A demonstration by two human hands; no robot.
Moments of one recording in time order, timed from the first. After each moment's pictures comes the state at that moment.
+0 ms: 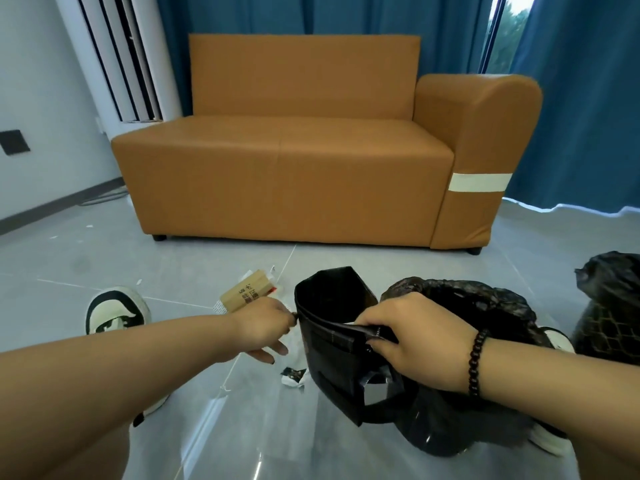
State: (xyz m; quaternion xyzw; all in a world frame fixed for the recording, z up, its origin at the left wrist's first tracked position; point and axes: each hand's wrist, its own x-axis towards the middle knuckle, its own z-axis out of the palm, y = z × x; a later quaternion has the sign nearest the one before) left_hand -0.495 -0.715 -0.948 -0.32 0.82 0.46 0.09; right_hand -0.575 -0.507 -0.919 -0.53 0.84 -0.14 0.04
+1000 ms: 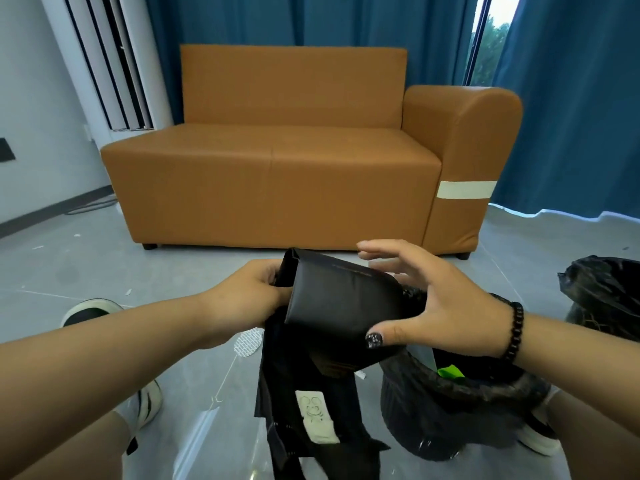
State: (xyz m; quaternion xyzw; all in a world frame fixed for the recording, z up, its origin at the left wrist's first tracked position) left_hand -0.475 -0.702 -0.892 -0.10 0.81 0.58 -0.03; right_hand -0.591 -0.487 -0.885 -0.53 0.76 -0.38 0.06
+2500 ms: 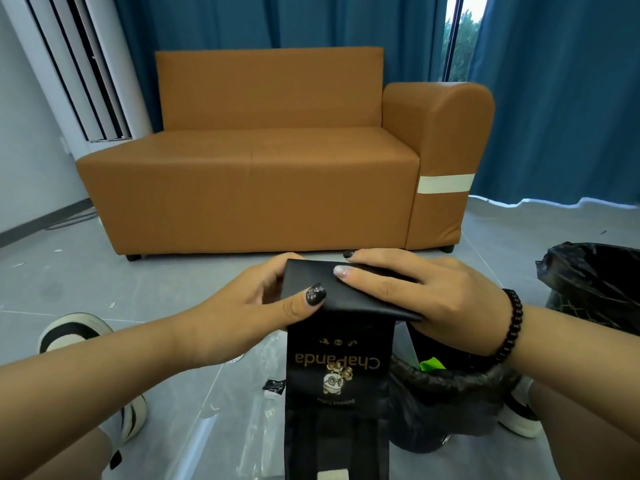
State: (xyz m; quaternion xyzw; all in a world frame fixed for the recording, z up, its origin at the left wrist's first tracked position) left_hand -0.467 -0.669 -0.878 0.09 0.79 0.60 -0.03; right_hand -0.601 -0.457 -0.881 -0.69 0.63 -0.14 -0.33
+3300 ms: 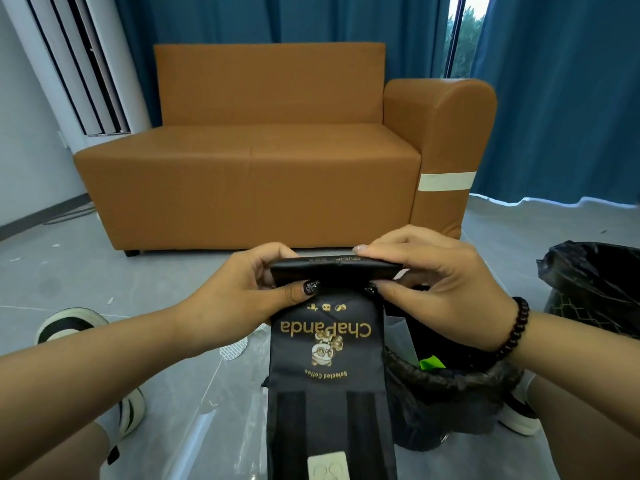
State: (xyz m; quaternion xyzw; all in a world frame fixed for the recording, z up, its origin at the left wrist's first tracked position) left_hand -0.478 -0.665 -0.877 0.02 0.78 0.62 -0.11; right_hand -0.601 -0.464 -0.888 -0.59 0.65 -0.46 -0.14
